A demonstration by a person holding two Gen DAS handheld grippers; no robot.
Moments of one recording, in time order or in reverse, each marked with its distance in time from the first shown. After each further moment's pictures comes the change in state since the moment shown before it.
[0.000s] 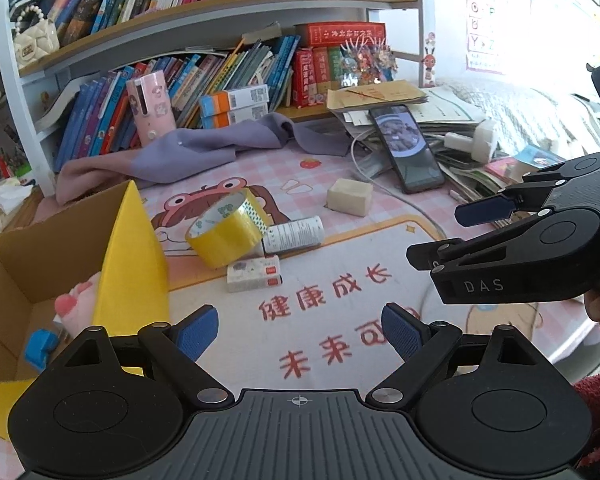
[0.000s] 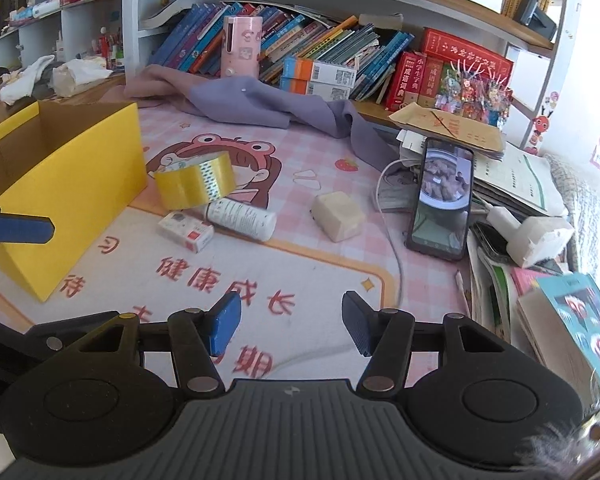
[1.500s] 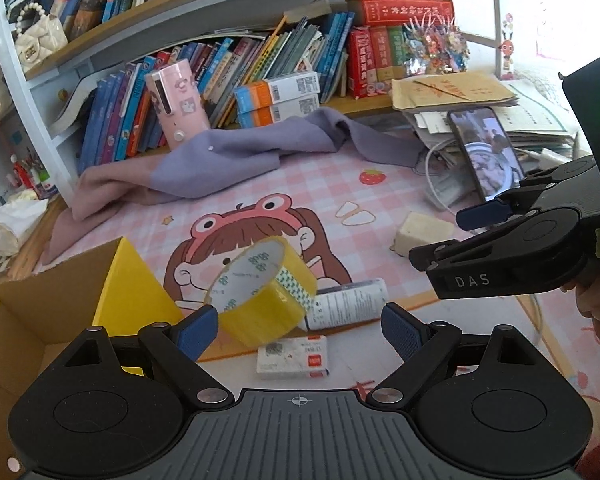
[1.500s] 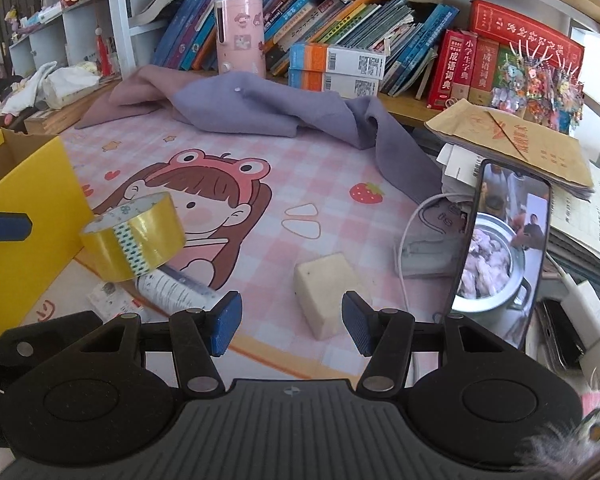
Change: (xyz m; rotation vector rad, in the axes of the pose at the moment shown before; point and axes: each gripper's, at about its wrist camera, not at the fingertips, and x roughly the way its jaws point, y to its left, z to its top) left arm 0.094 0.004 0.075 -0.030 0.083 0.180; right arm 0.127 -0.062 0.071 -0.018 0.038 0.167
